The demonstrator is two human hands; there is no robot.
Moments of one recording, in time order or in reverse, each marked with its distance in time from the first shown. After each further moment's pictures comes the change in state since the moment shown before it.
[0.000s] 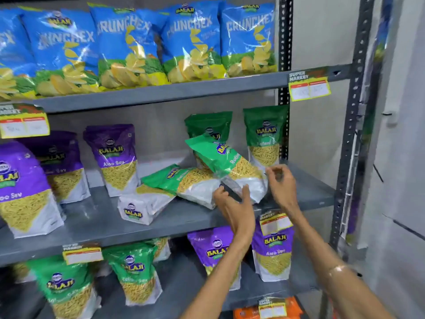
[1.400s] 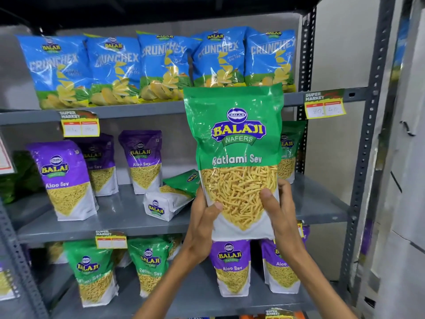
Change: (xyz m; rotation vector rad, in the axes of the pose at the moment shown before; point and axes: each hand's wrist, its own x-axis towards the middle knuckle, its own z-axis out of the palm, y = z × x) left_hand -0.022 0.080 -0.159 -0.261 -0.484 0.367; right_hand -0.138 -0.113 -0.029 0.512 -0.349 -0.179
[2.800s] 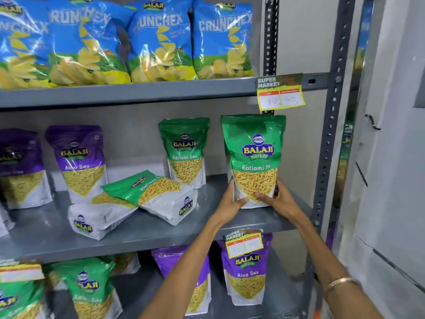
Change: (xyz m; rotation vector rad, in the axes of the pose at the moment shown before) left_hand 0.141 -0.226 0.164 0.188 -0.354 -0.340; right_hand 0.159 0.174 -0.213 -0.462 -0.082 0.297
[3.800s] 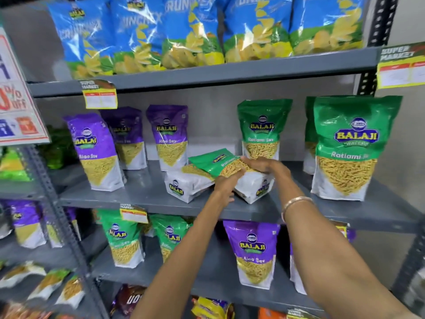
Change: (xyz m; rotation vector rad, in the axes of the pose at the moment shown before) left_hand -0.108 0.032 -0.170 -0.278 0.604 -0.626; right_hand 0.050 -0.141 0.229 -0.357 -0.585 0.322
